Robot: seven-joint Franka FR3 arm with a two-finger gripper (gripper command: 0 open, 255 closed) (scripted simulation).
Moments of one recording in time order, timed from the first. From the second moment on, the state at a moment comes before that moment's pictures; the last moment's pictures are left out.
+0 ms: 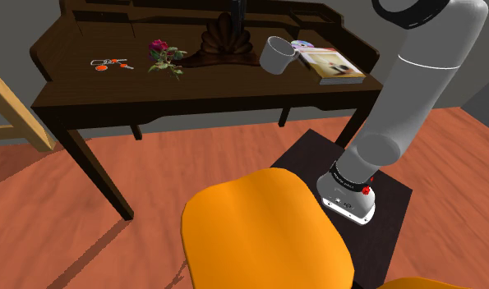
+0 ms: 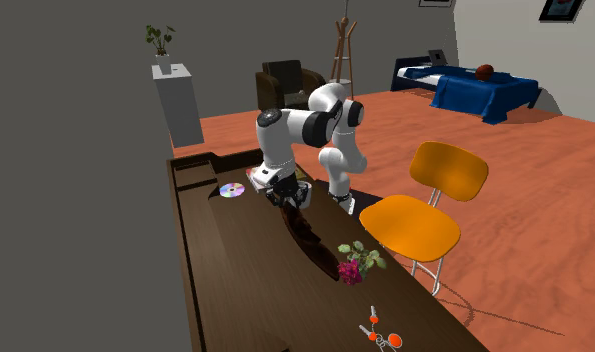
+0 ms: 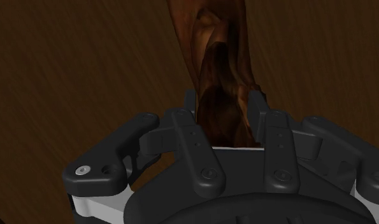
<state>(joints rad) 0.03 0.17 -0.04 -1.44 0.08 1.43 -0.54</state>
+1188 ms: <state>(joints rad) 0.02 0.27 -0.04 -1.10 0.09 1.19 -0.53</state>
